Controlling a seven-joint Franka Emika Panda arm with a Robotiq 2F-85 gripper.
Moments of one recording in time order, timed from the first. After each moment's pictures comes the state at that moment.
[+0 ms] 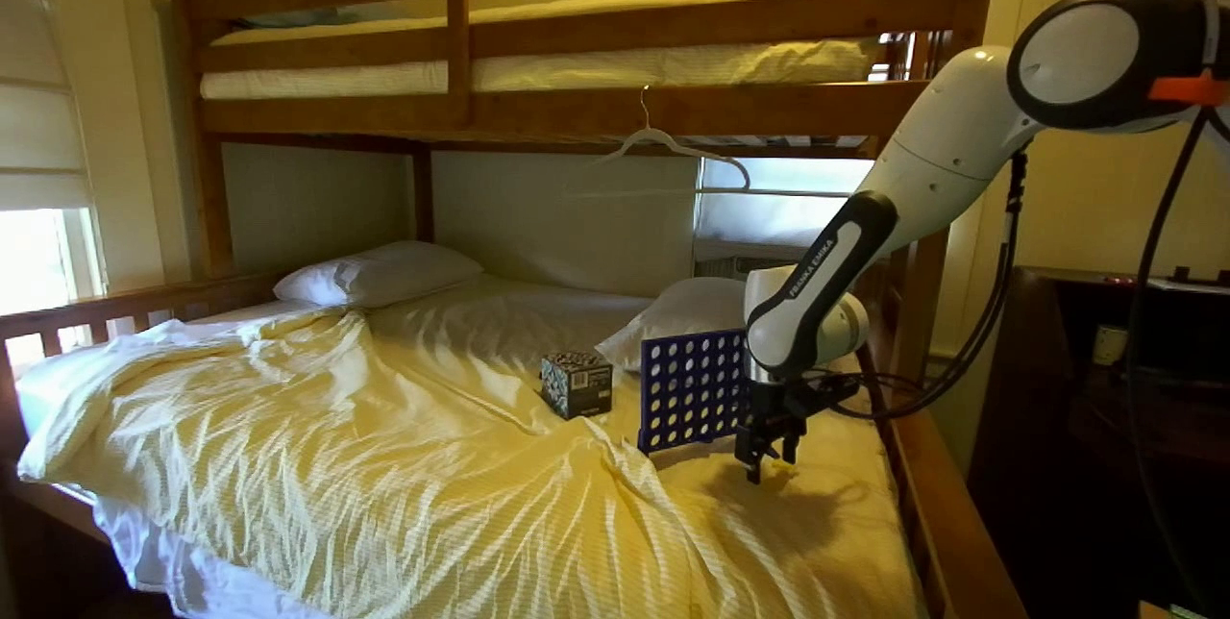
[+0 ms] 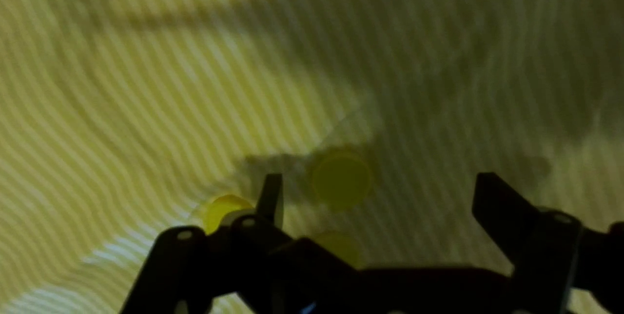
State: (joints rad) arm -0.11 0.47 -0.12 -2.16 -0.05 2.59 -0.02
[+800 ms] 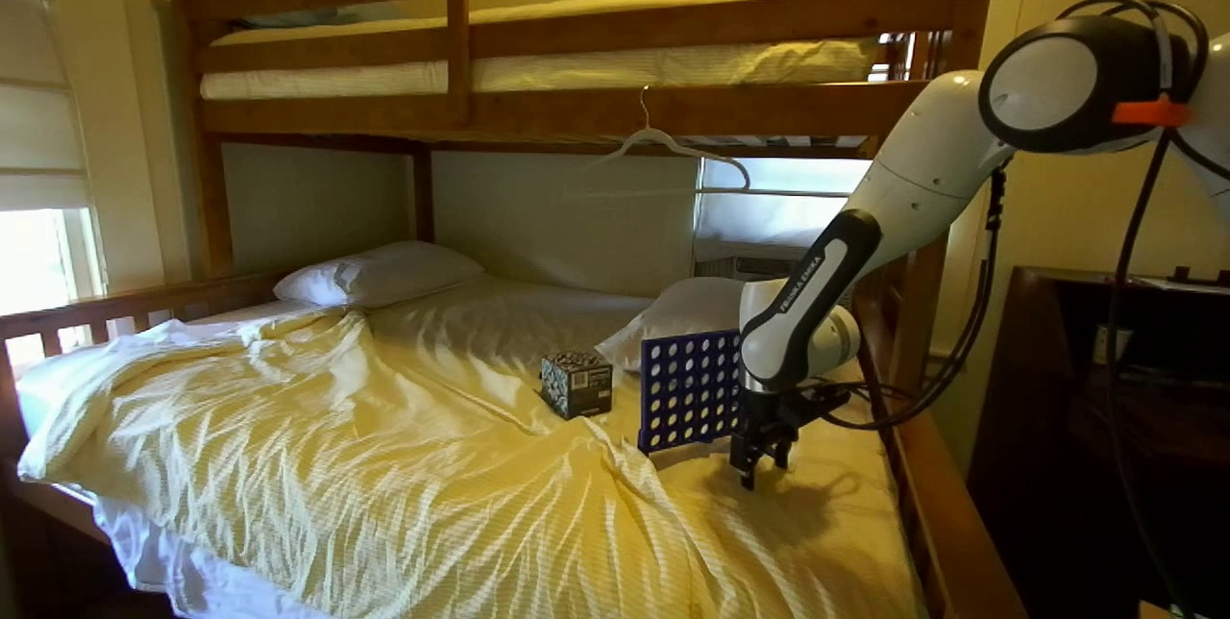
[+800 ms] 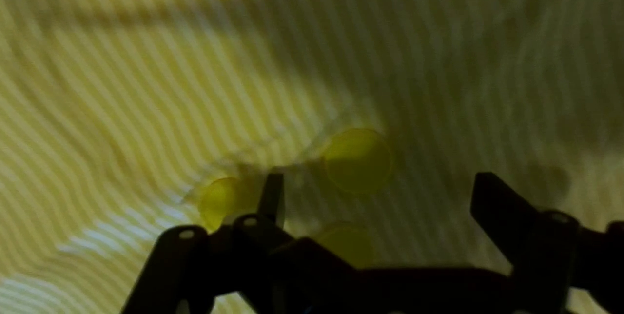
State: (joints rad) arm -0.12 0.55 -0.11 -2.10 -0.05 2.63 -0.05
